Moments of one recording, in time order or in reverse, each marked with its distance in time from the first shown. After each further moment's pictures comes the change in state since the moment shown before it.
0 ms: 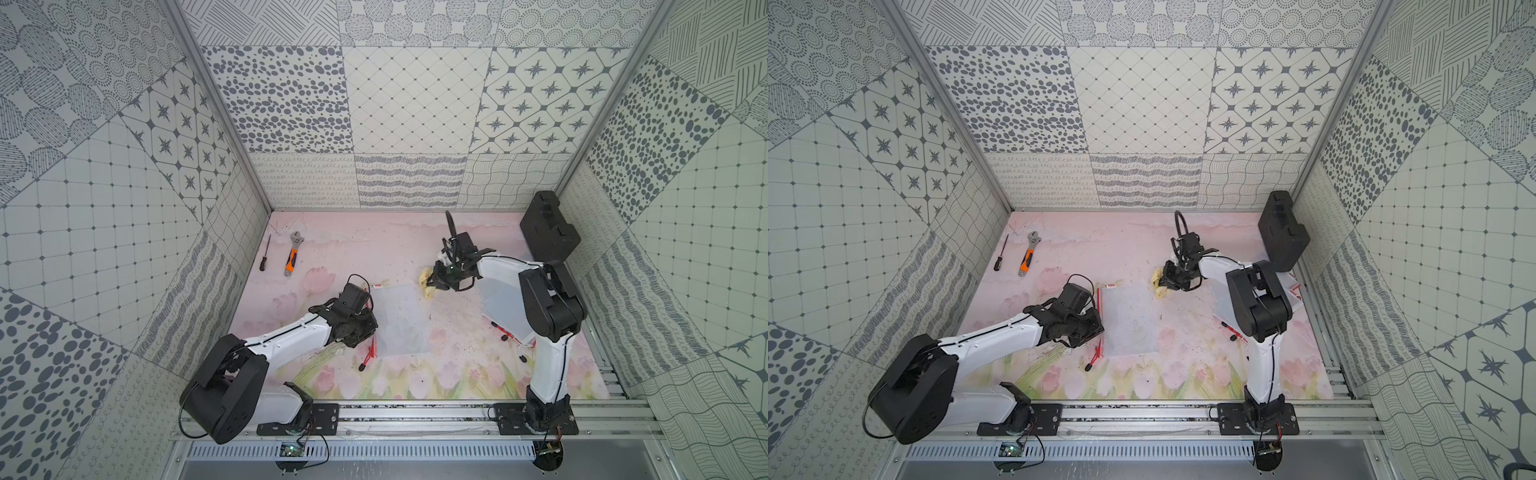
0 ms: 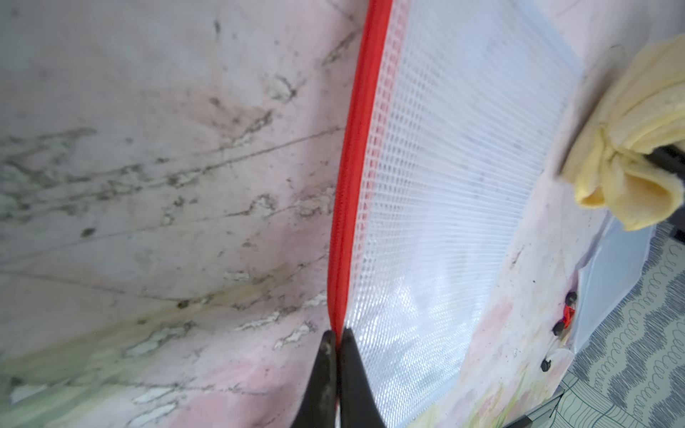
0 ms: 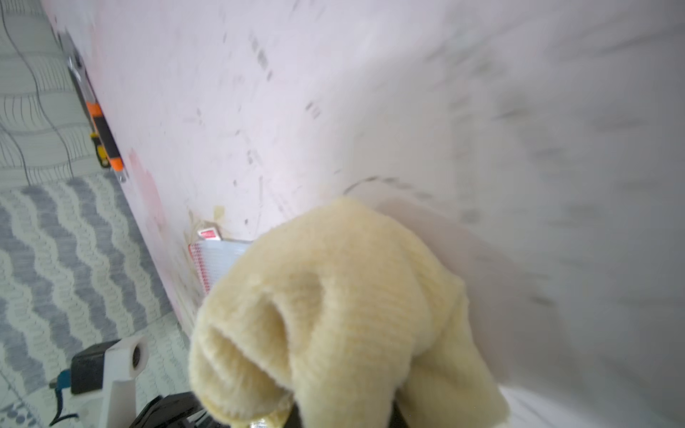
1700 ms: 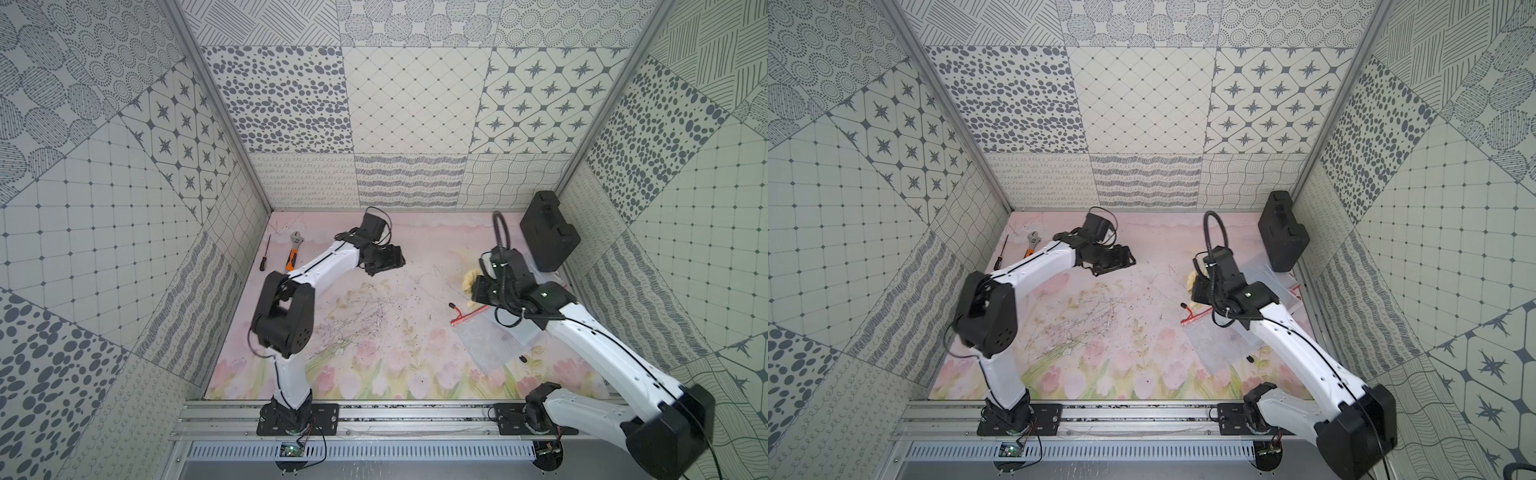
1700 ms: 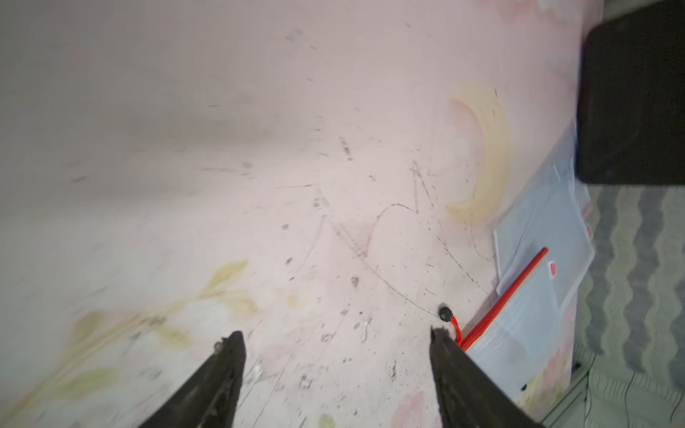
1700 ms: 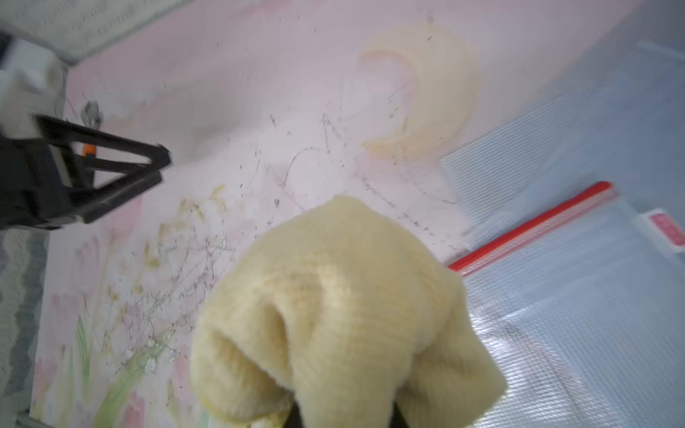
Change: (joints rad) left arm 0.152 0.393 0.717 -0.221 0.034 0.451; right arm 0.246 -0.686 -0.257 -0.233 0.557 -0.031
